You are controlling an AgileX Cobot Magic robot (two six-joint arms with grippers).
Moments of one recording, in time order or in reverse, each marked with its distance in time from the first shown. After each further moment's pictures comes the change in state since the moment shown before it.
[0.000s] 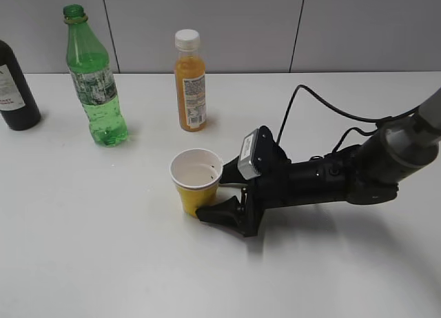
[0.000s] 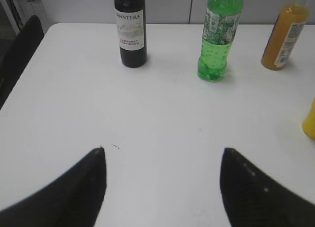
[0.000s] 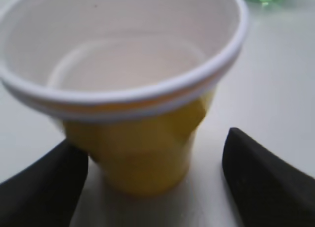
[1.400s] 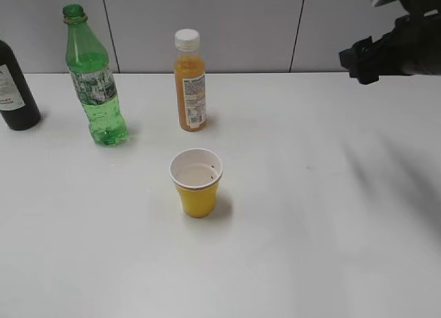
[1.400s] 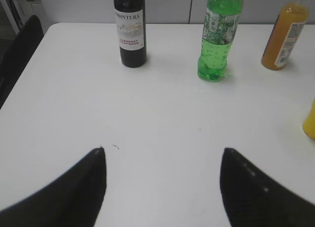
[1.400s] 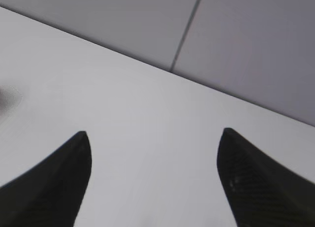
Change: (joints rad) left arm 0.000 0.000 0.000 0.000 0.000 0.000; right arm -0.198 -0.690 0.076 0.667 0.842 -0.139
